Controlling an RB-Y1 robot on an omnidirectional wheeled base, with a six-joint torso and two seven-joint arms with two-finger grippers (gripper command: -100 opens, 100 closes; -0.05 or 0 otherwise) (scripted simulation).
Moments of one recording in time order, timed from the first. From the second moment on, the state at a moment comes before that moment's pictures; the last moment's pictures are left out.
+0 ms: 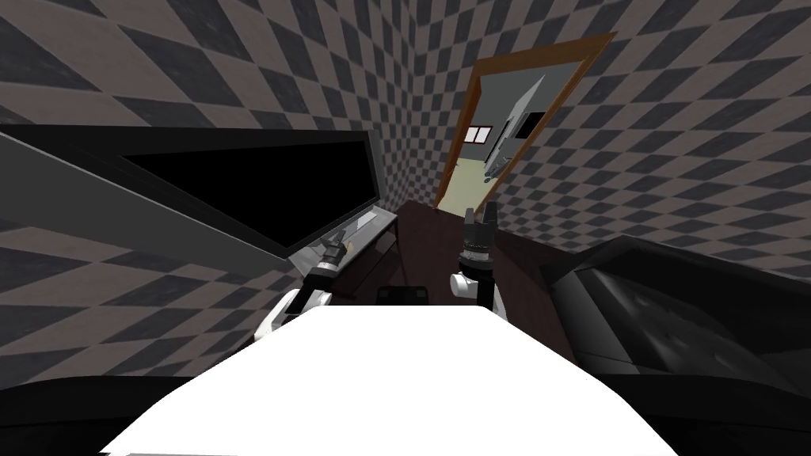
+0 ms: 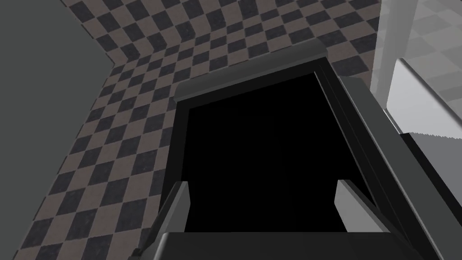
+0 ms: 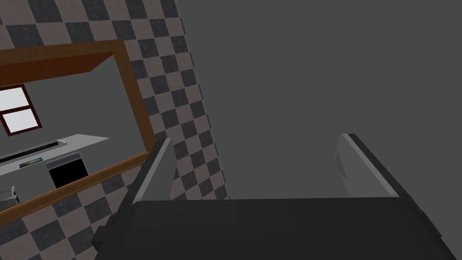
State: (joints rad) left arm 0.56 0.41 -0.03 -2.03 0.00 -0.21 0.09; right arm 0.46 -0.01 0.07 -2.24 0.06 -0.56 0.07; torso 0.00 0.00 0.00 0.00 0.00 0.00
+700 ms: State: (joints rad) left arm 0.59 0.57 -0.07 -1.90 0.05 -0.06 0.05; right arm 0.46 -0.01 0.07 -2.24 0.06 -0.56 0.07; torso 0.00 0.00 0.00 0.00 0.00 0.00
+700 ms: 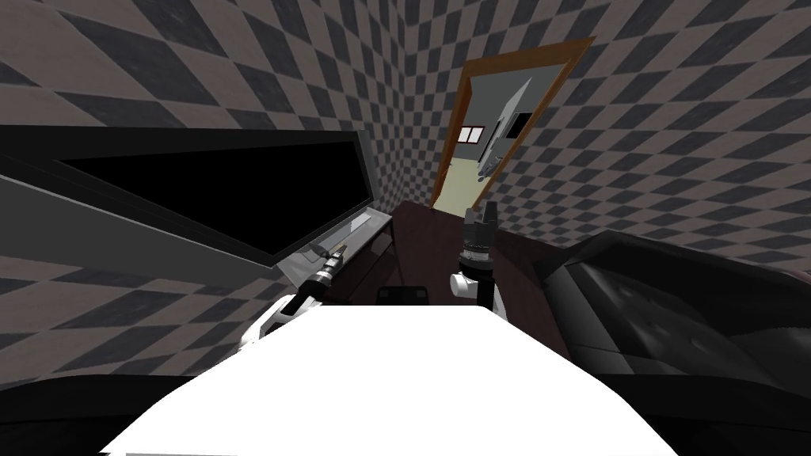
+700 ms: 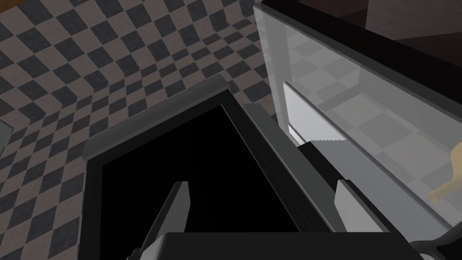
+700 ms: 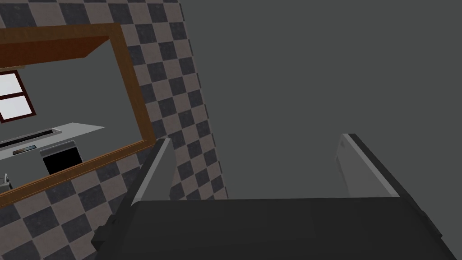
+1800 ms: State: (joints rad) left arm 0.60 0.80 -0.11 -1.74 0.12 0.18 0.01; right arm 0.46 -0.01 0.07 -2.24 0.06 -0.56 0.07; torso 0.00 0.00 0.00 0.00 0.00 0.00
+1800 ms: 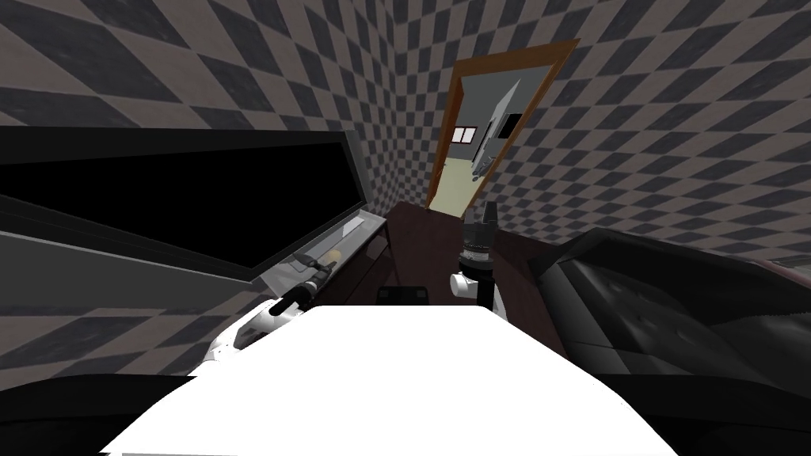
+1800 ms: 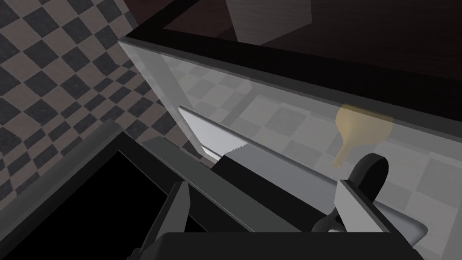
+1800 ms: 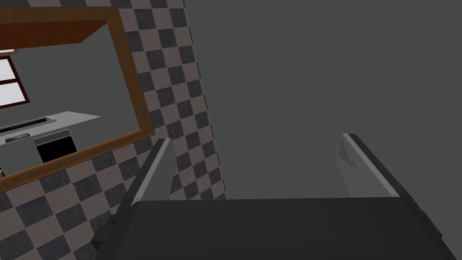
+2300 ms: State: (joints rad) left arm 0.60 0.90 -0.13 -1.65 0.16 0.28 -0.02; right arm 0.46 -0.01 0.07 -2.24 0.06 -0.56 0.07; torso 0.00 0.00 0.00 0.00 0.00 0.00
